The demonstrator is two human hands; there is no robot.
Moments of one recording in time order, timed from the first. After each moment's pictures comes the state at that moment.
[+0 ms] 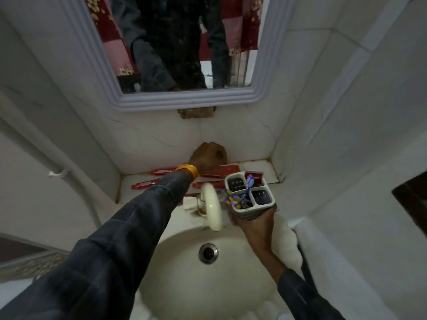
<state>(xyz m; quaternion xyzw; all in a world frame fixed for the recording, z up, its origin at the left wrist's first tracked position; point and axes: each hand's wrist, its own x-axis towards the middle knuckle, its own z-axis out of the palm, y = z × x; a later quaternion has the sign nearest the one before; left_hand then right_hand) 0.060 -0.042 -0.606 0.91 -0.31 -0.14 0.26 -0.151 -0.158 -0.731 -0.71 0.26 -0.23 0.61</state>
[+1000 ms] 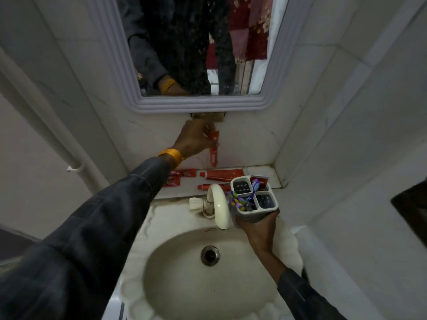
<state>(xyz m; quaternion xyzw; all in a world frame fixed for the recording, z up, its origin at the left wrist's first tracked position) 0.068 0.004 -0.536 0.89 -0.27 -0.01 0.36 -0.155 -0.154 -0.728 -0.71 0.27 -0.23 0.61</state>
